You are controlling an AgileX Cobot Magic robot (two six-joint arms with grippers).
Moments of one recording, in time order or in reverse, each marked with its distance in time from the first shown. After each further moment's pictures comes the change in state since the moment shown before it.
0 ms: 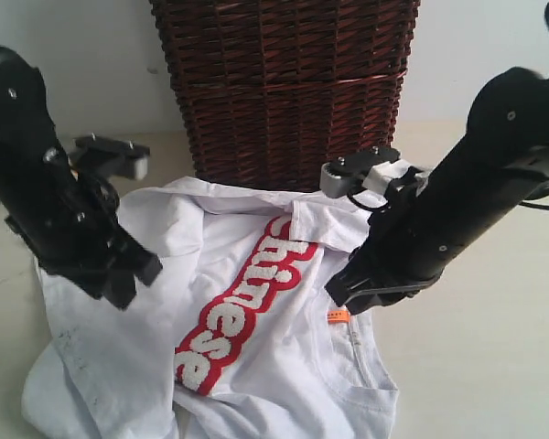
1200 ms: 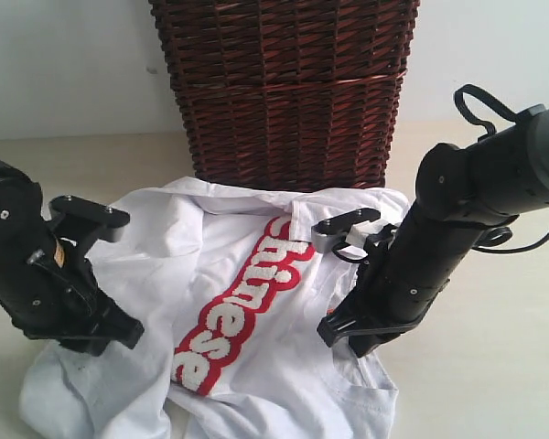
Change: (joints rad) left arm -0.041 -0.019 0.269 0.223 -0.270 -0.290; right arm 0.000 0.264 -0.013 -0.029 -0.056 0.042
